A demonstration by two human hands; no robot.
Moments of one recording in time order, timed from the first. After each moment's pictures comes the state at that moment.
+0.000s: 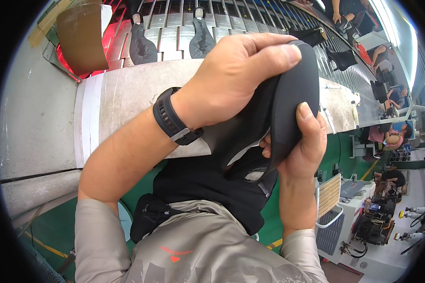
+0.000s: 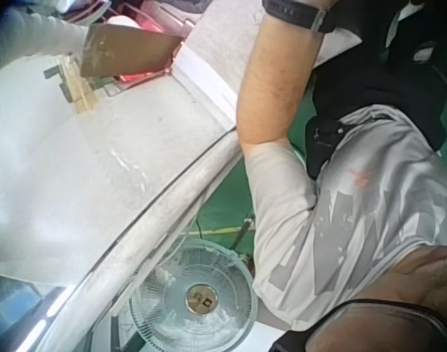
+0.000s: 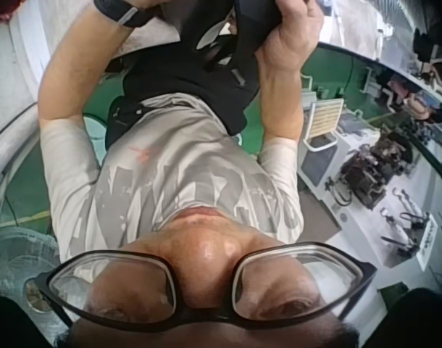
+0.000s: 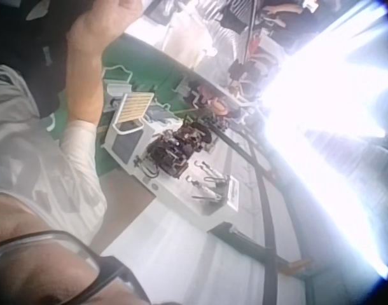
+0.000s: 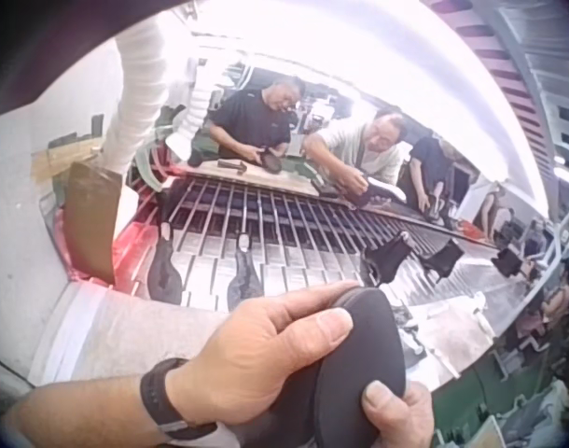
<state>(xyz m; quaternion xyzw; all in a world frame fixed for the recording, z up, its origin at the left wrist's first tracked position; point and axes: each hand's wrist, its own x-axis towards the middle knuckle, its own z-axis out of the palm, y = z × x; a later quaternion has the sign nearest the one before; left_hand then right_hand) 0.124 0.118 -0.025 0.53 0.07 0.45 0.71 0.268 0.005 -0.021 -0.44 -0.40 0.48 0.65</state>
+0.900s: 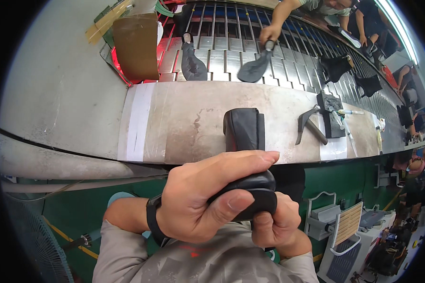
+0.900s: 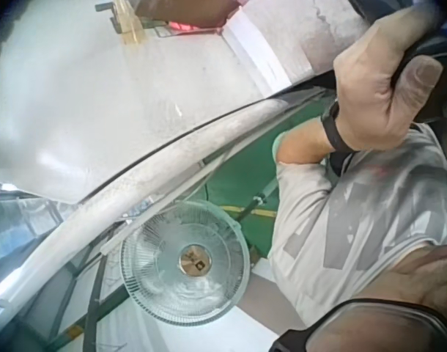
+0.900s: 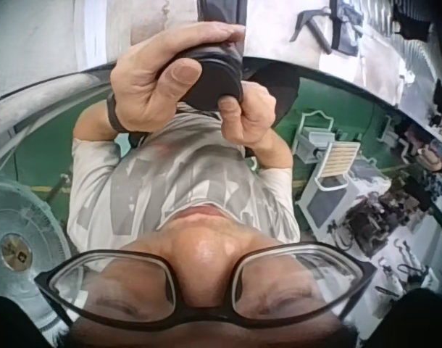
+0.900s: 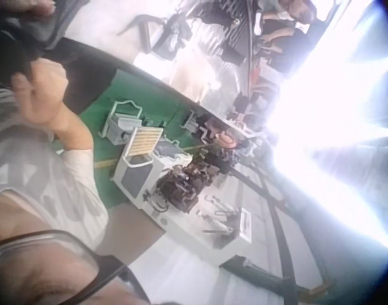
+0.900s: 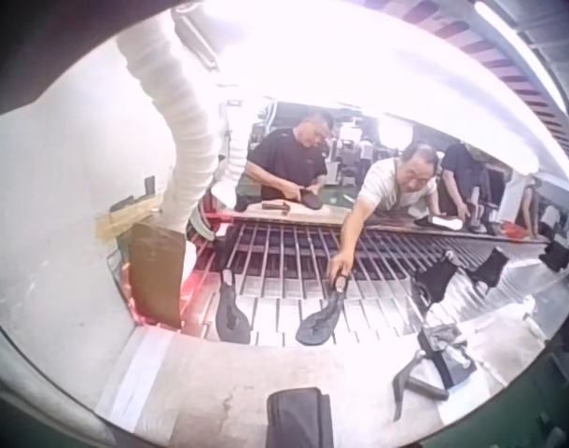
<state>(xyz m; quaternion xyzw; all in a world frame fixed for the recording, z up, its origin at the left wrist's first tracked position) 0.005 -0.017 -0.008 0.72 0.17 0.49 0.47 0.203 -0.074 -0.050 -0.29 -0.71 0.29 0.58</state>
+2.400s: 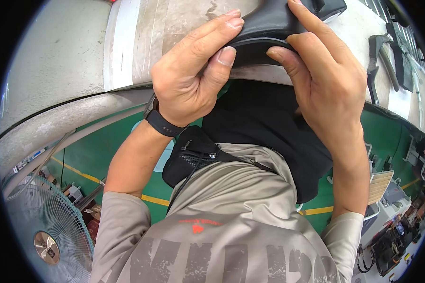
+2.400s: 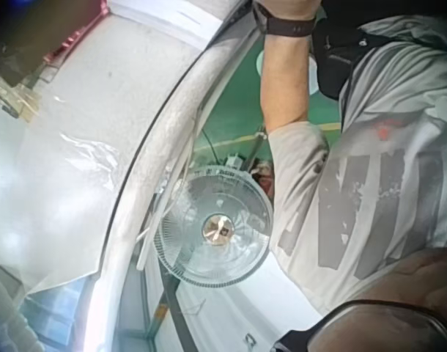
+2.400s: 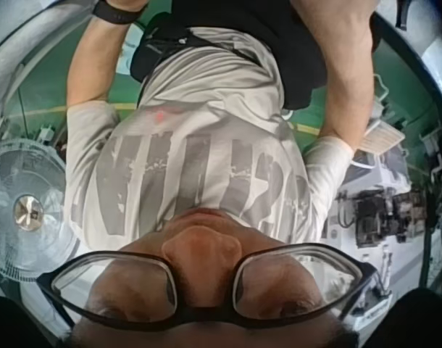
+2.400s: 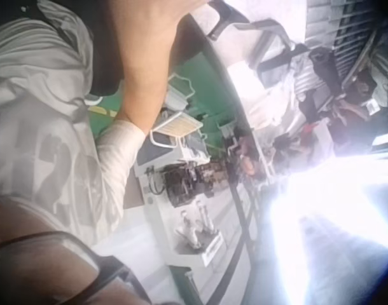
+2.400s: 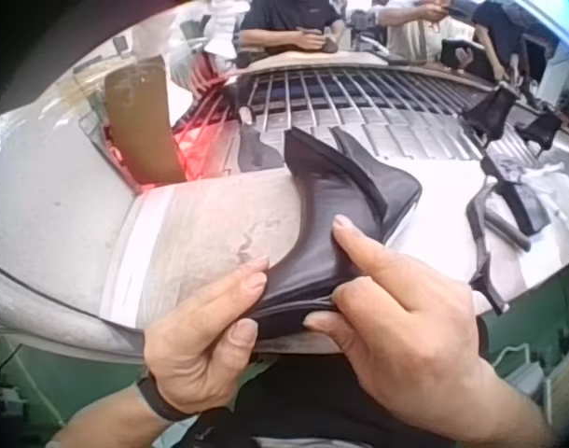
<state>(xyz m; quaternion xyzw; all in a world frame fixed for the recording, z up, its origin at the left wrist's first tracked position) -0.002 0.017 -0.173 0.79 0.31 0.50 0.19 0.231 0.019 -0.132 -0.37 -0.83 -0.04 0.40</state>
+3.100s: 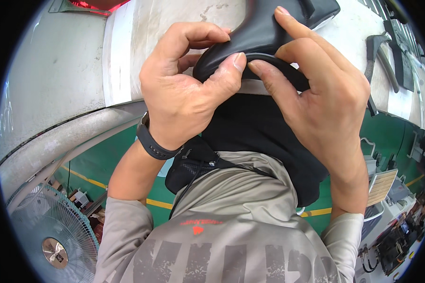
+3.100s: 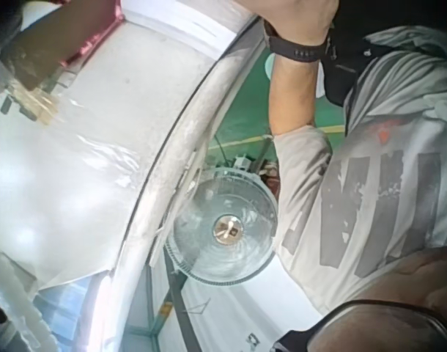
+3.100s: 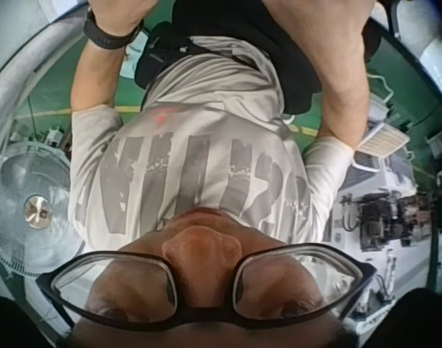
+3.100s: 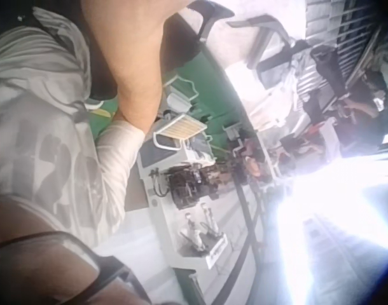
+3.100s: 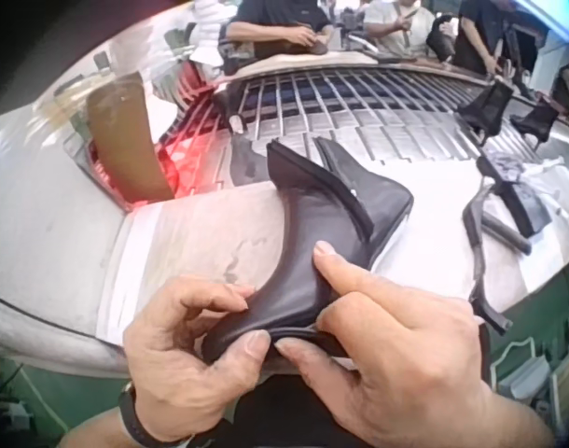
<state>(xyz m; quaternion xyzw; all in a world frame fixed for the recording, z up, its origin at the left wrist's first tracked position) 0.017 0.019 -0.141 0.67 0.44 0.48 0.35 0.234 0.023 -0.114 -0.40 -0.83 0.04 0.39</state>
